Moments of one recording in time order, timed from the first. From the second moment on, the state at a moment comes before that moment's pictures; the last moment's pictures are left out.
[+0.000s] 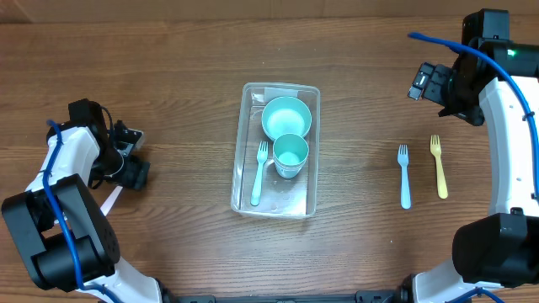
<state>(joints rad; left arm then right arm) 0.35 1.84 1.17 -0.89 -0.01 0.58 -0.12 1.76 1.79 -1.29 0.04 0.33</state>
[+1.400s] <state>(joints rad) 0.34 1.90 1.21 -0.85 0.10 0.55 -0.12 1.76 1.79 -1.29 0.04 0.33</state>
